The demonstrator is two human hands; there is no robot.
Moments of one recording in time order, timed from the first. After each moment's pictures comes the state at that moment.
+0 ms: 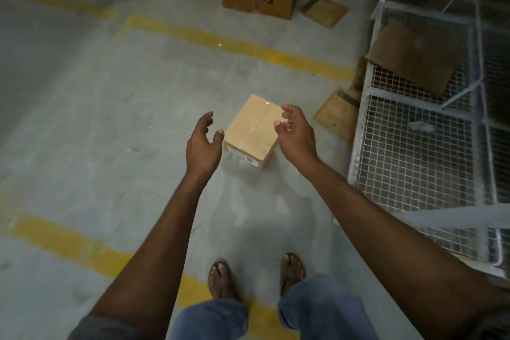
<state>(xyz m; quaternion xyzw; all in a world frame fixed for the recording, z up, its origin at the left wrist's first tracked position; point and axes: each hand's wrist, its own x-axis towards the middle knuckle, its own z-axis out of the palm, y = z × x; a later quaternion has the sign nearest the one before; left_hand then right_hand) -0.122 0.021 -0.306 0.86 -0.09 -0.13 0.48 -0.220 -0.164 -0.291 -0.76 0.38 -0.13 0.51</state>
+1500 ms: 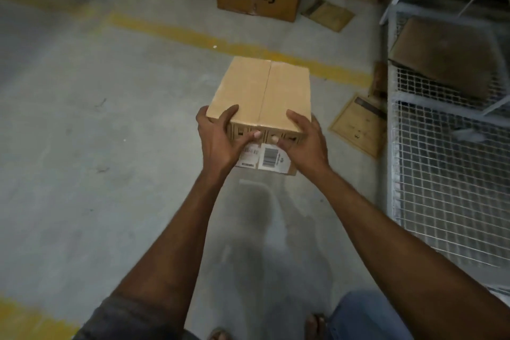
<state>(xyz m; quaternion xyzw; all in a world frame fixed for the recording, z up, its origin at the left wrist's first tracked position) 0.003 -0.035 -0.554 0.85 -0.21 -0.06 0.48 -0.121 -0.195 -0.550 -0.81 0.35 -0.17 0.44</state>
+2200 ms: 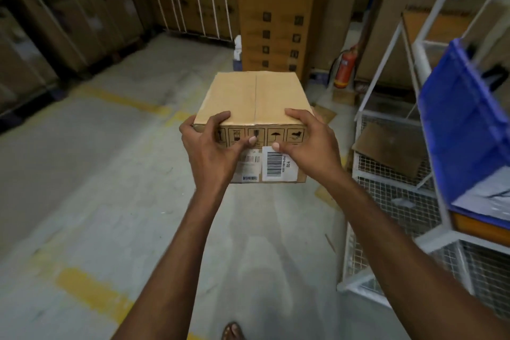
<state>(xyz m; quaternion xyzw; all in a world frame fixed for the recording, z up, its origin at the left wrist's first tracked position) -0.179 0.092 0.034 0.83 -0.19 0.14 0.51 -0.275 -0.093 0.044 -0.85 0.21 -0.26 0.40</state>
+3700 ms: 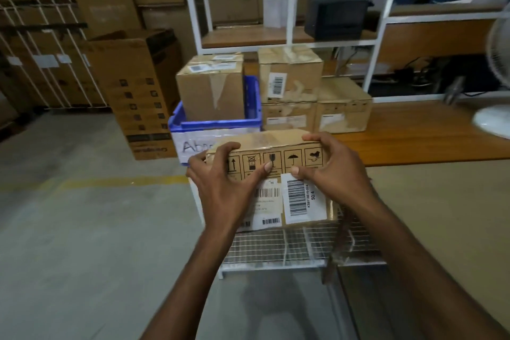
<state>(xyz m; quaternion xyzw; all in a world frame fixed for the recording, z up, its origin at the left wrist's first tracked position) -0.873 -0.136 0.150 0.75 -0.36 0.09 0.55 -1.034 -0.274 0.177 -0.81 0.36 -0.34 0.32</state>
